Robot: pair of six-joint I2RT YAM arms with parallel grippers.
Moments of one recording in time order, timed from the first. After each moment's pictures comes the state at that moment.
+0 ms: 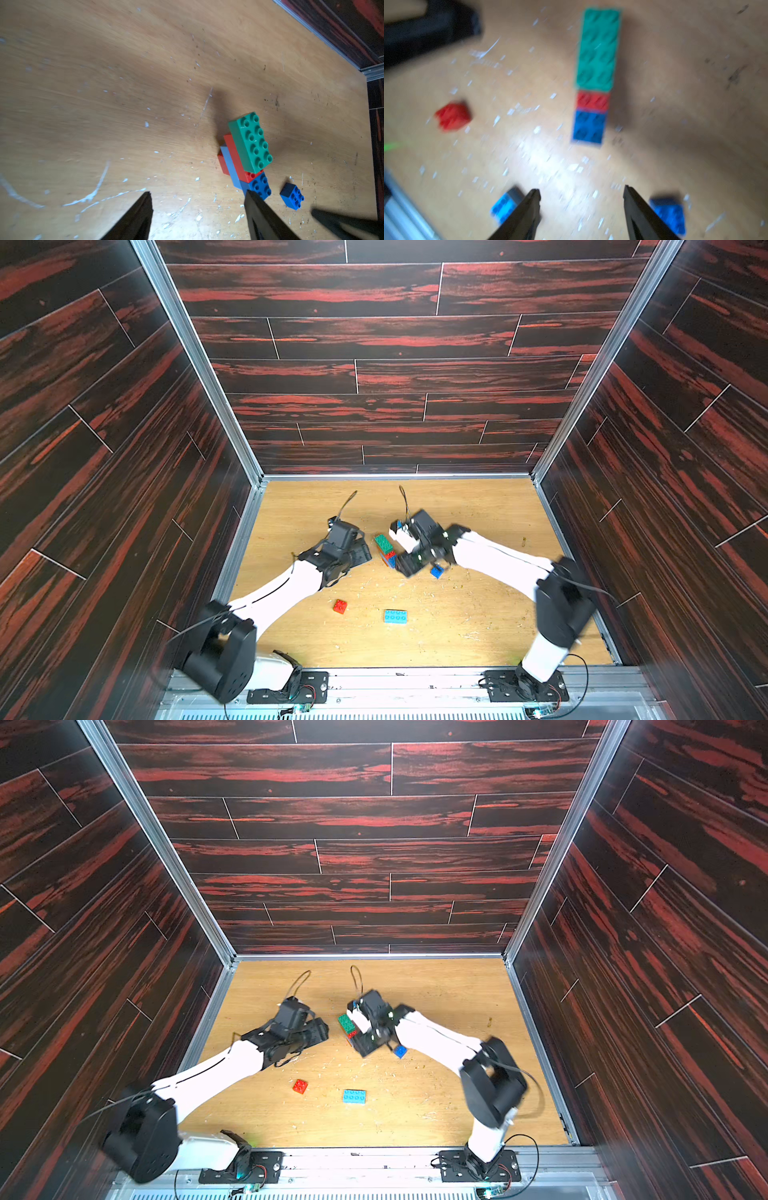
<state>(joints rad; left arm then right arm) -0.47 1.34 0.84 -0.32 -0.08 -0.76 0.84 1.68 1.25 -0.64 -0.09 0.08</state>
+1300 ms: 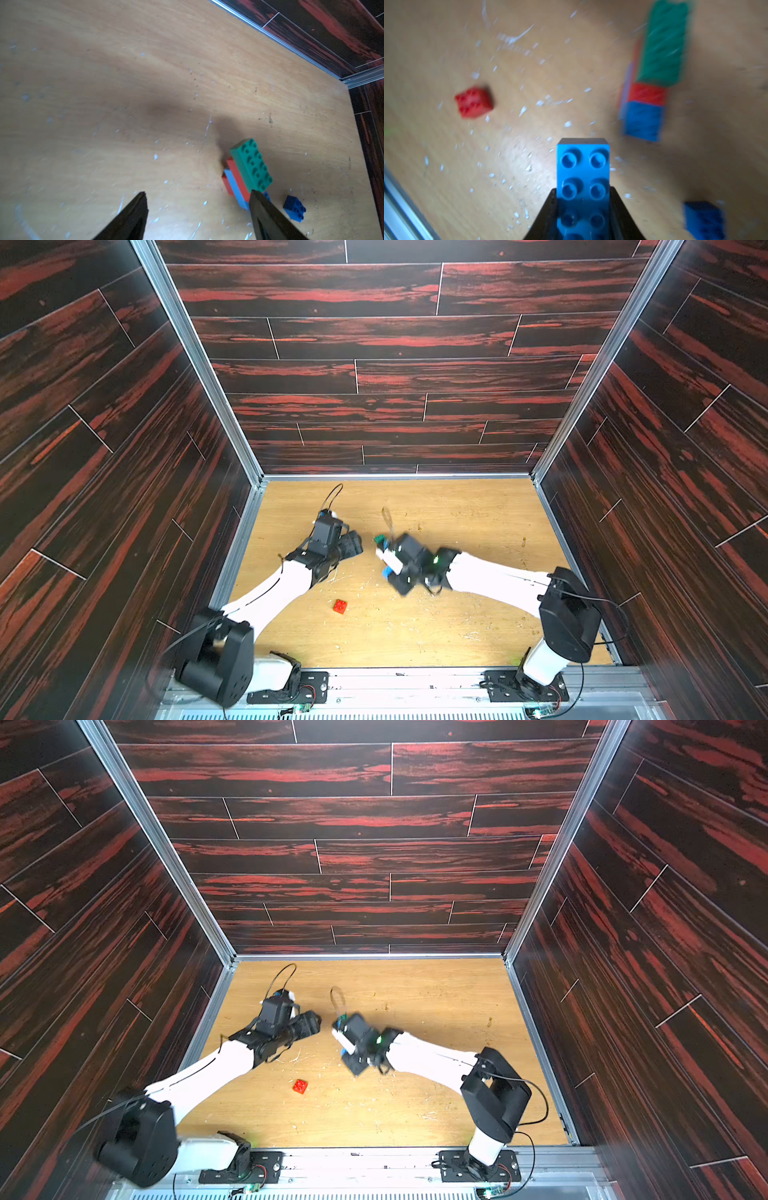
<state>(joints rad) -0.36 1.40 0.86 -0.18 0.02 -0.62 0.94 1.71 1.26 -0.58 0.03 0.14</state>
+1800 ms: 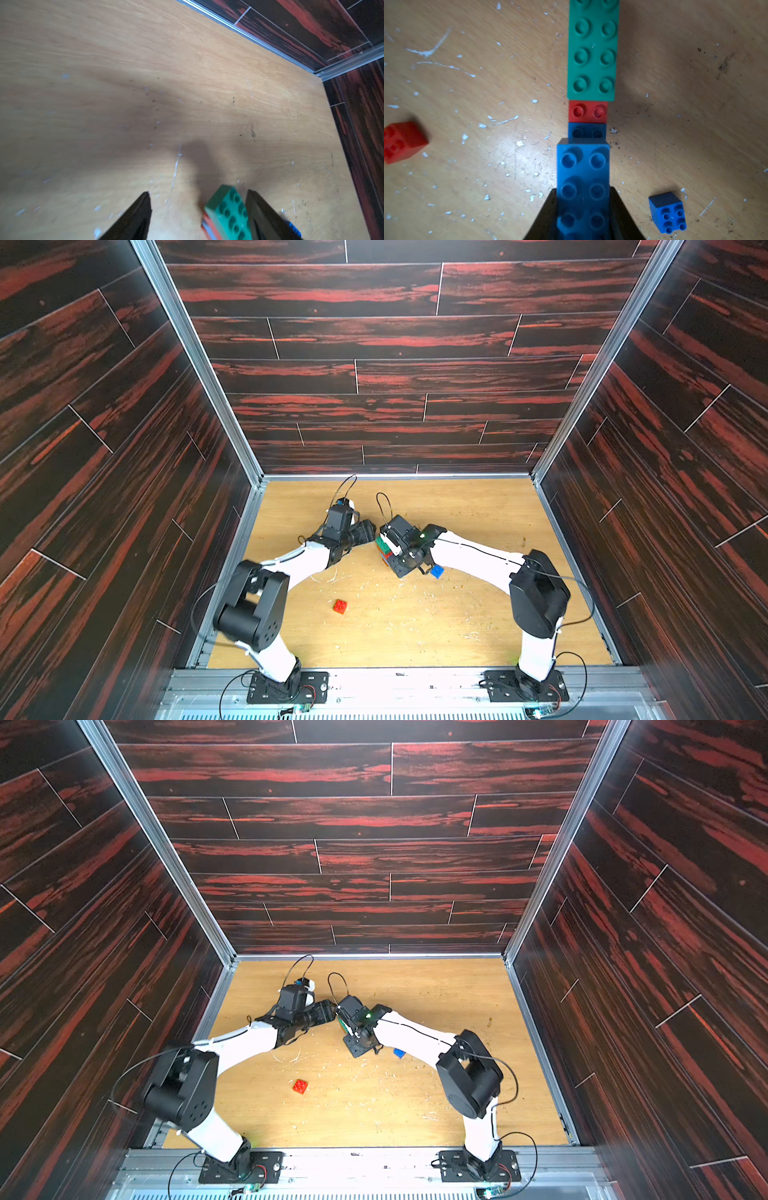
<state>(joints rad) -0.35 1.70 0.98 0.06 0.17 -0.57 0.88 1.91 1.49 -0.78 0.11 0.18</state>
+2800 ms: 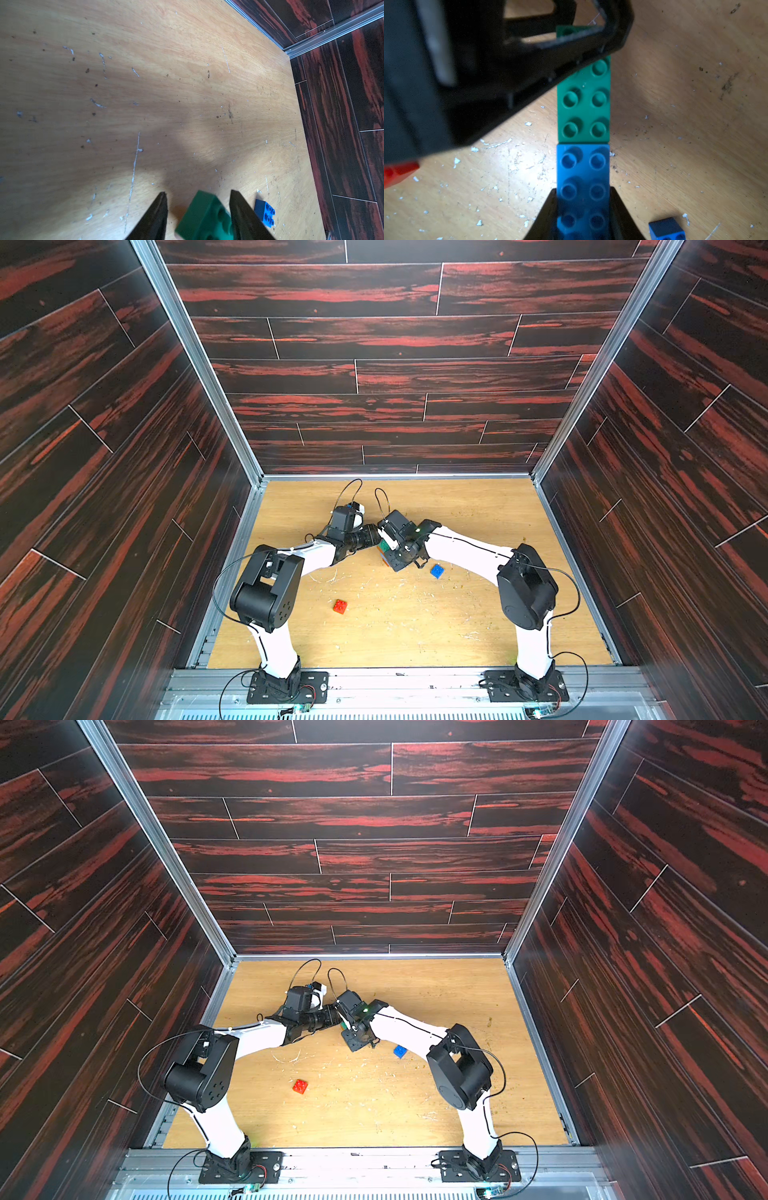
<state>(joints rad) -0.33 1.82 0.99 0.16 0.41 -0.62 0.85 1.99 1.56 -0.75 0.08 0.16</state>
